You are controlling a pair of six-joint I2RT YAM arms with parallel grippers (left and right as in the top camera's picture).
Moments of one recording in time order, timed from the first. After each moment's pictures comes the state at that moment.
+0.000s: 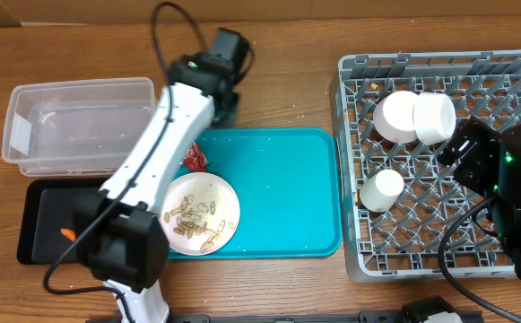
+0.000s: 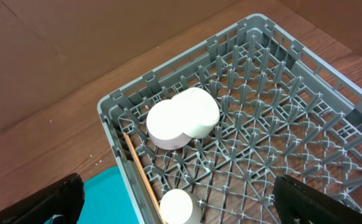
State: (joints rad) left arm -0.36 1.92 1.78 -1.16 -0.32 -0.19; right arm 0.26 1.05 1.68 -1.37 0.46 0.64
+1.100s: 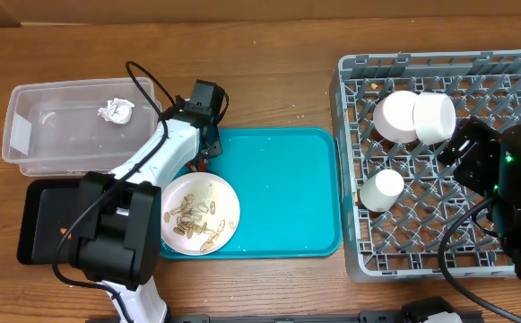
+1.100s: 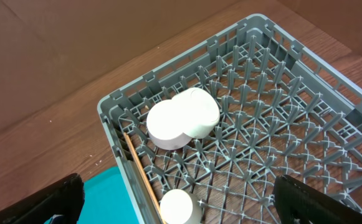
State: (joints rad) left arm -0.27 1.91 1.26 -0.68 -0.29 -0.48; right arm 0.26 1.05 1.68 -1.37 0.46 0.64
